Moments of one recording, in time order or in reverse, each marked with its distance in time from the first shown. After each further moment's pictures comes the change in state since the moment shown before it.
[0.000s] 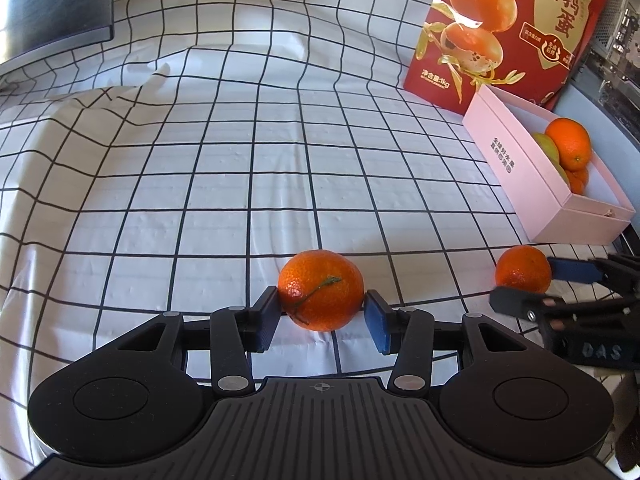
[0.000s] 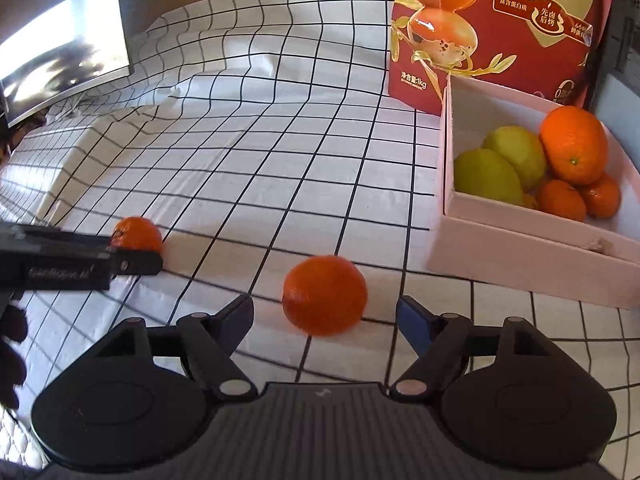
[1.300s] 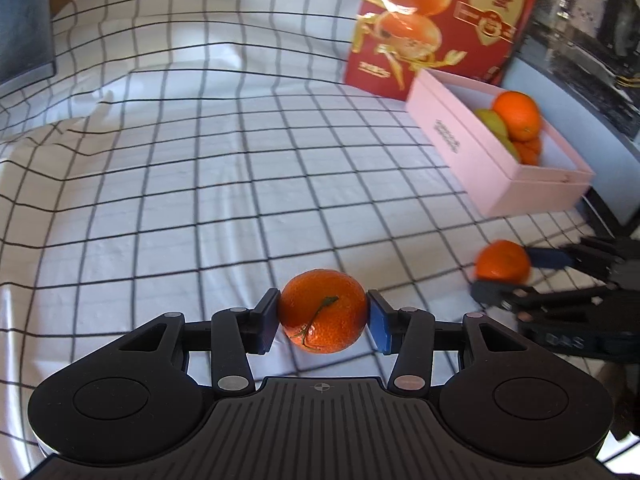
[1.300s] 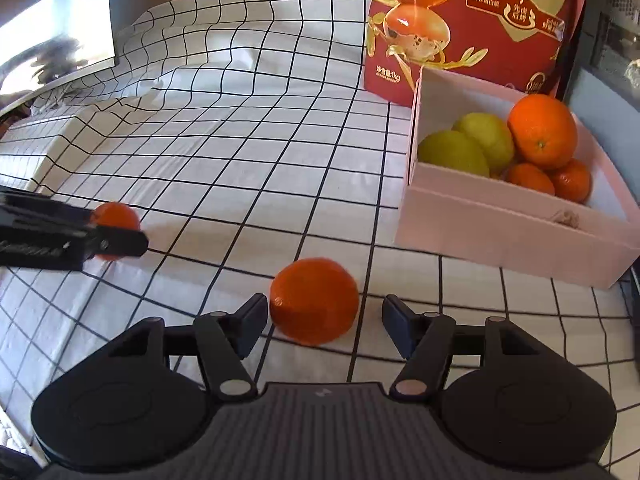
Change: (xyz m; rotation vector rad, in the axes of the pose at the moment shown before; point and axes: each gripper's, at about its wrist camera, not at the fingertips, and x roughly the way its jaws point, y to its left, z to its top) left arm -0.005 -0.021 0.000 0.141 0.007 -0.103; right arm -0.010 -0.003 -0.022 -0.018 -0.011 -0.080
